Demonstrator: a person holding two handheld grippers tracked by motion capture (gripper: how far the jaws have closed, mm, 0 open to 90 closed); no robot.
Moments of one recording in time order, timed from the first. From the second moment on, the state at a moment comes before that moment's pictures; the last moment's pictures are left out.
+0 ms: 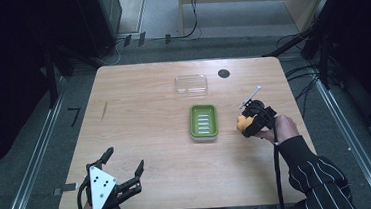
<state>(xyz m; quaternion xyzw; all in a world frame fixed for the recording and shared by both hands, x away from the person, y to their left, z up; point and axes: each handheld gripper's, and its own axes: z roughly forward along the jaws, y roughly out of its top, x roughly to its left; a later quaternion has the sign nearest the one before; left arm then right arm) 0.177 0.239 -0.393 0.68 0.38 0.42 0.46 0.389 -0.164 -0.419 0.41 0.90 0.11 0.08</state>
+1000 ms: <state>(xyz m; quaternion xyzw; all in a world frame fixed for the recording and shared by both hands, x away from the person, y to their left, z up) 0.177 0.239 -0.393 0.68 0.38 0.42 0.46 0.401 -0.125 -0.403 0.38 0.91 0.13 0.09</state>
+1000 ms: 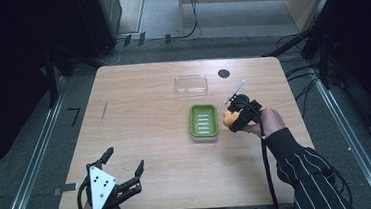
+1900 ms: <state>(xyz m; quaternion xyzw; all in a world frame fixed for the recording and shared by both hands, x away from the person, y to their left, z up) 0.177 0.240 -0.393 0.68 0.38 0.42 0.46 0.412 -0.102 -0.394 0.36 0.92 0.14 0.10</state>
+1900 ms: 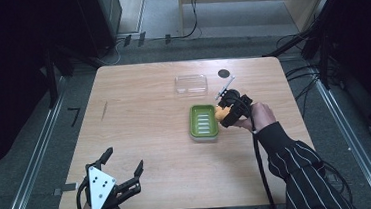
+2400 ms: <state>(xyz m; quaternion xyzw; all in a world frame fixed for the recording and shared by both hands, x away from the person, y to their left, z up) 0.176 0.241 -0.393 0.68 0.38 0.42 0.46 0.417 -0.091 -0.393 0.35 0.92 0.15 0.10</state>
